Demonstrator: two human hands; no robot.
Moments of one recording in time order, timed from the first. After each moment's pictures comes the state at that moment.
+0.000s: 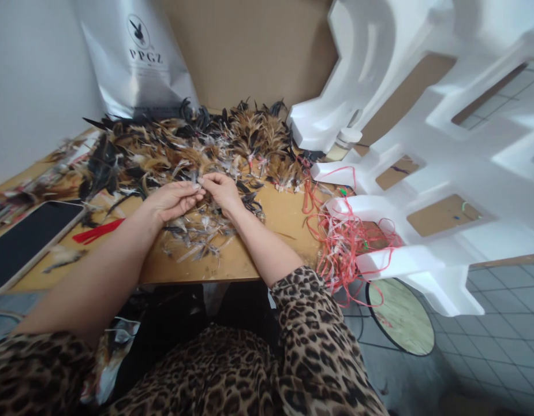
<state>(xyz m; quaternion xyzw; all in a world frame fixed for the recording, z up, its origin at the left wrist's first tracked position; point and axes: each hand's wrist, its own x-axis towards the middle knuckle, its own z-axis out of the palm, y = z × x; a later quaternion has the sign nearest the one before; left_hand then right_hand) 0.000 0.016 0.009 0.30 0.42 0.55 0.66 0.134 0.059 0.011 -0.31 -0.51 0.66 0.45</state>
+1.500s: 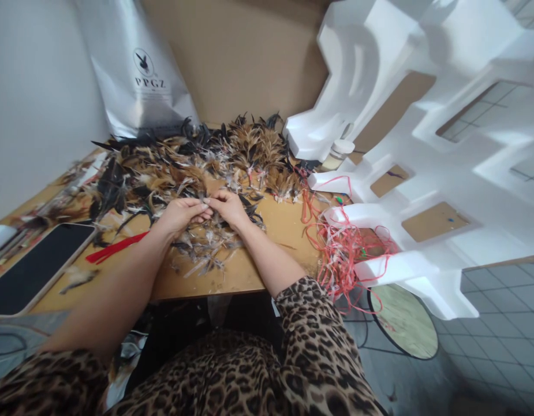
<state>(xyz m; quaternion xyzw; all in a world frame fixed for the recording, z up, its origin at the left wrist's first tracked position) 0.006 0.015 0.004 0.41 0.50 0.54 0.54 0.146 0.065 0.009 -0.32 -0.61 0.59 0.43</state>
